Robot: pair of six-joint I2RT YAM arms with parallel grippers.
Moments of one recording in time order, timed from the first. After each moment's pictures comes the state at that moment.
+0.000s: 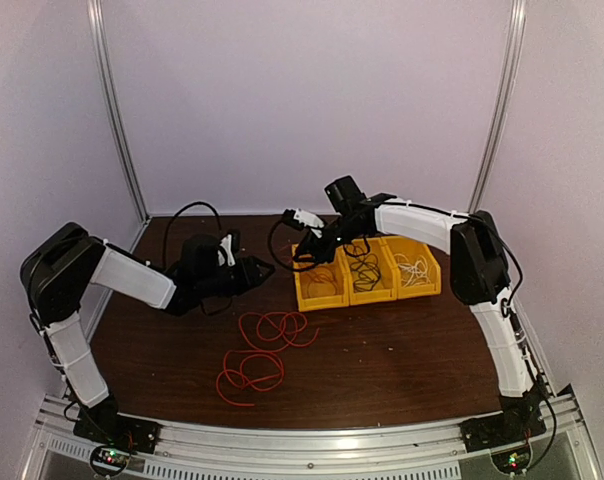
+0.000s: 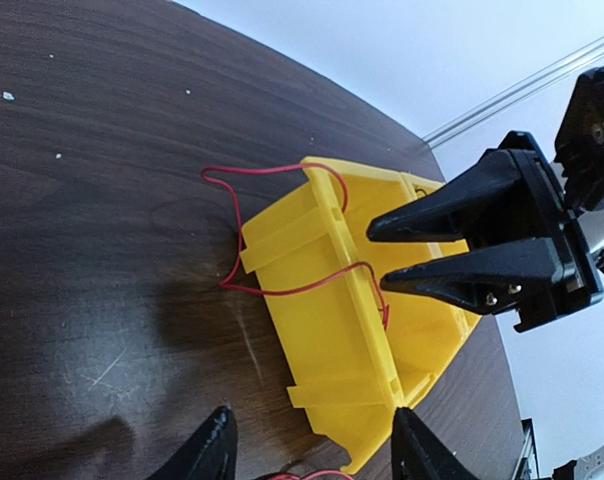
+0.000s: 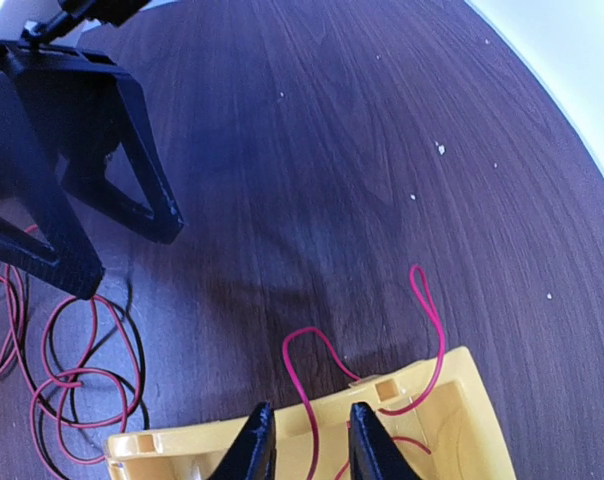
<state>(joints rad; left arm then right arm) -0.59 1.81 0.81 0.62 0.24 -0.78 0.60 2.39 2.10 -0.56 -0.58 -0.55</state>
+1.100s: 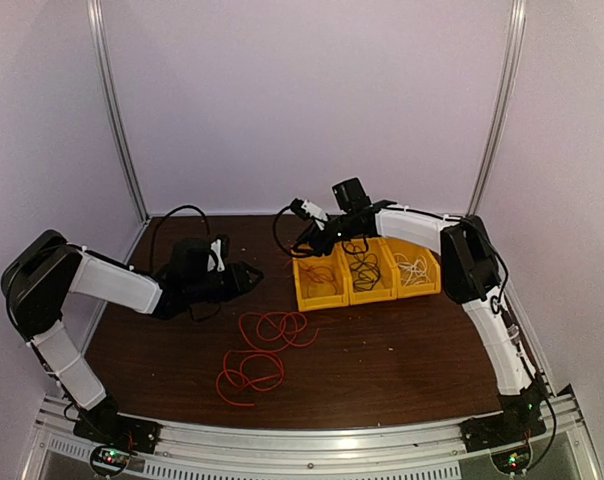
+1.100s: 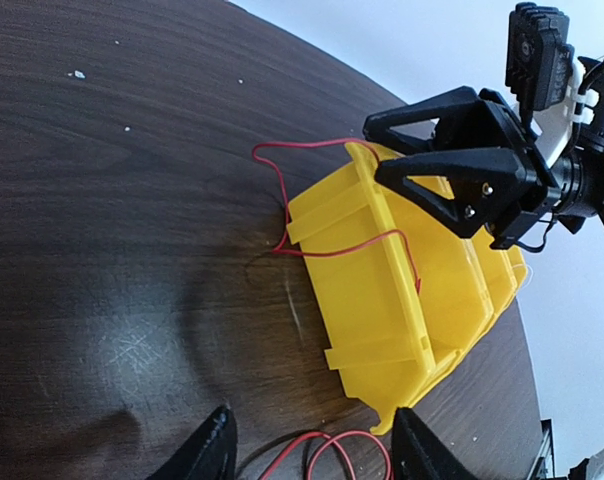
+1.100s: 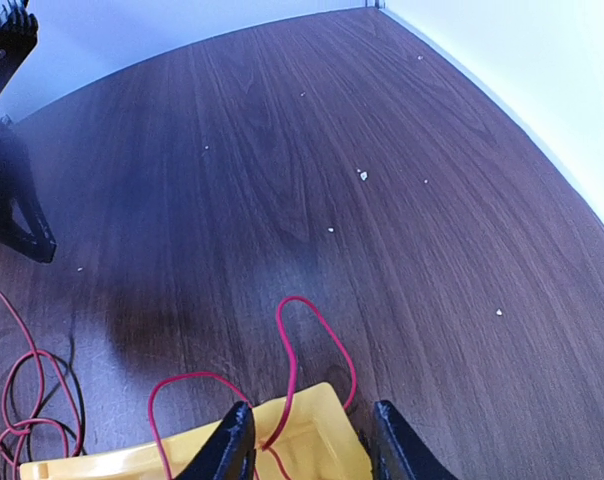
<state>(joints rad) -0.59 1.68 0.73 0.50 0.17 -0.76 0.55 2.51 2.18 -0.37 -0.66 -0.39</state>
